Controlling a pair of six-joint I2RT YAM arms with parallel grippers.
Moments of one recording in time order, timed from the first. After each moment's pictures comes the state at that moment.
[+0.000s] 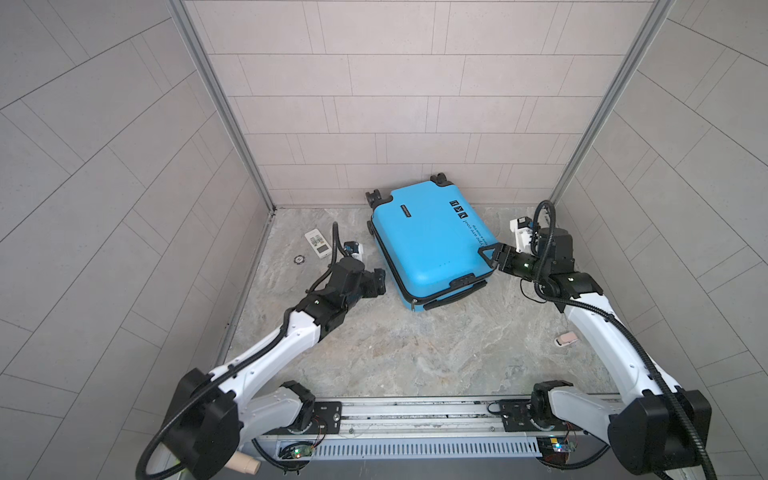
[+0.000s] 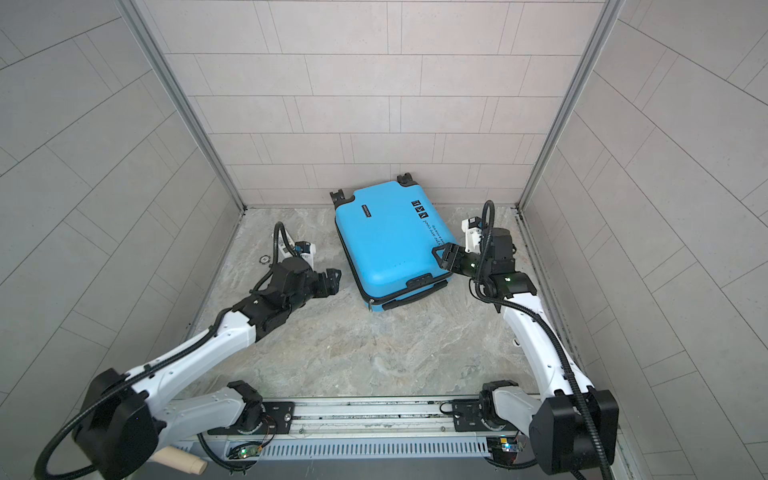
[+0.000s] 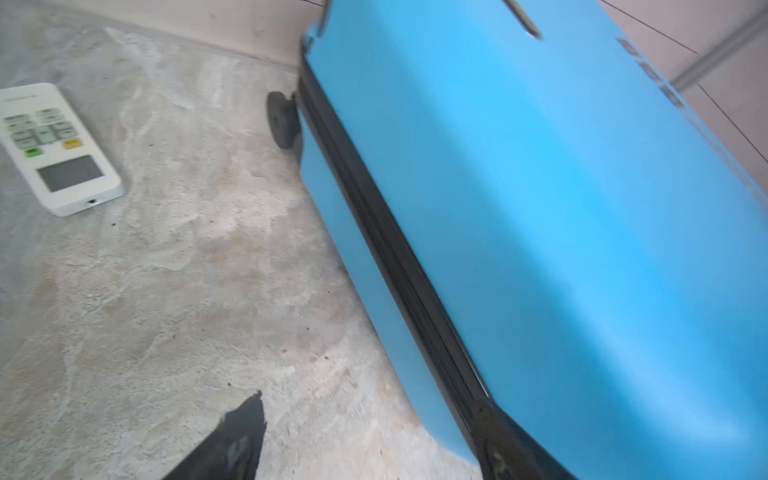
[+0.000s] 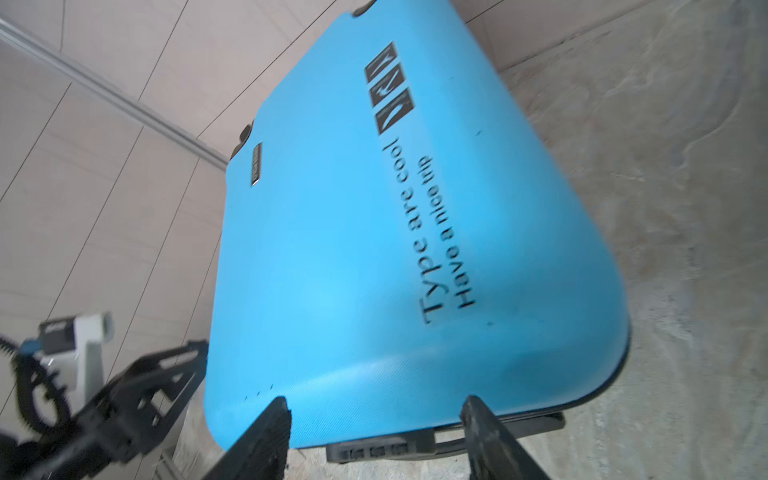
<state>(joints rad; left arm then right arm) -0.63 1.09 0.69 -0.17 -0.14 -0.47 0.03 1.15 0.98 -0.38 -0.48 0.48</state>
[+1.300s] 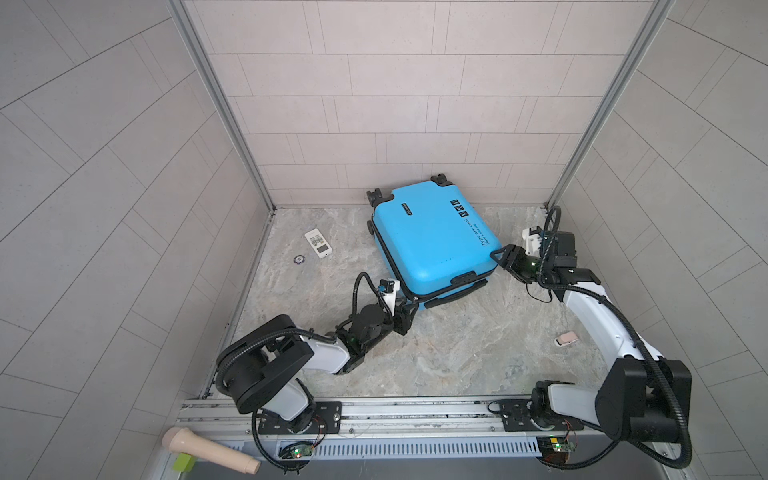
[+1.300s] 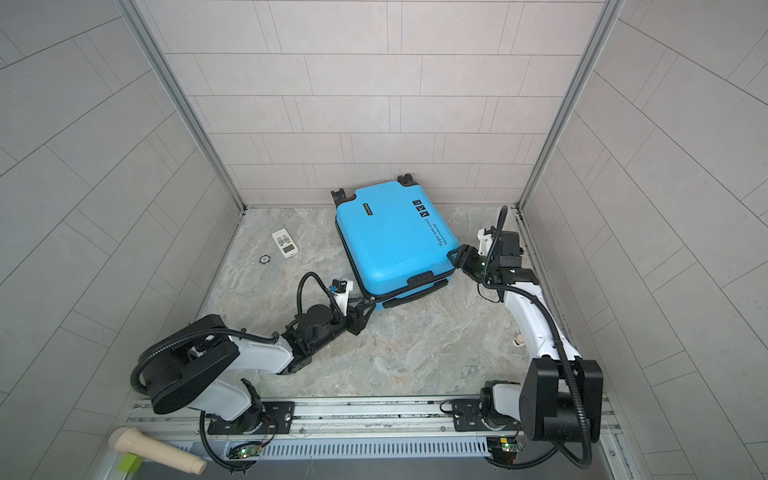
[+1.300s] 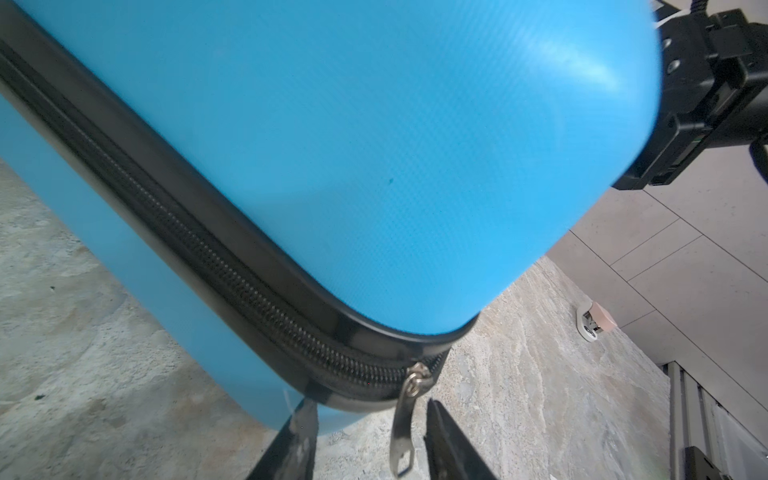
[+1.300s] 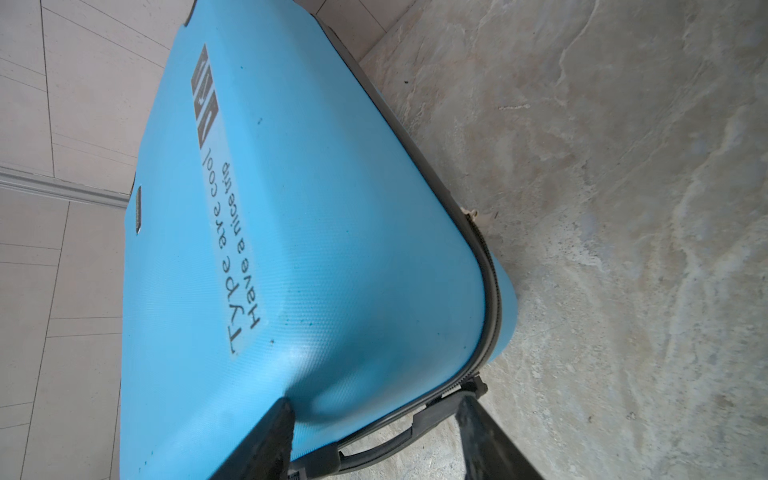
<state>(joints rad) -0.85 1.53 0.33 0.95 -0.06 -0.47 -0.09 1.25 0.92 -0.39 -0.52 0.58</state>
